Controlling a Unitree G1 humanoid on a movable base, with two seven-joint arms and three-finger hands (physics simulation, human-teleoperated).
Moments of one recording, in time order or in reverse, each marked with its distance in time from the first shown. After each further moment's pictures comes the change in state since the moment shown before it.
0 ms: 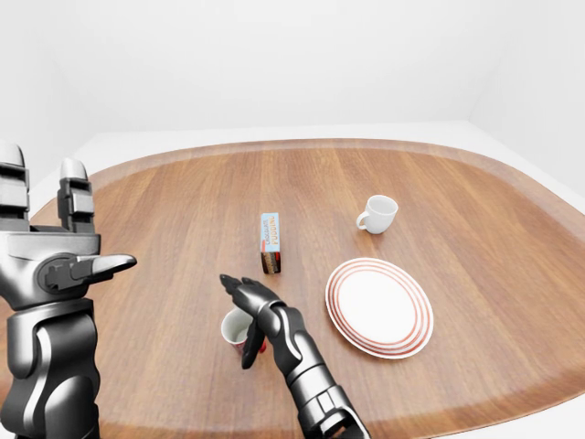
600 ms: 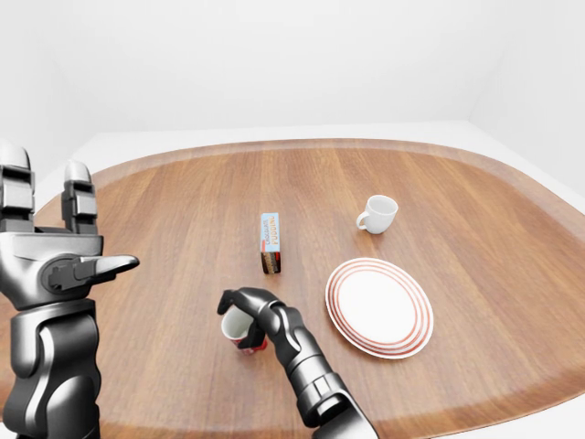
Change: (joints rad) left arm 0.006 -0.002 -0.001 0.011 0.003 0.000 -0.007; right arm -0.095 0.005 -0.044 0.226 0.012 -0.095 -0.059
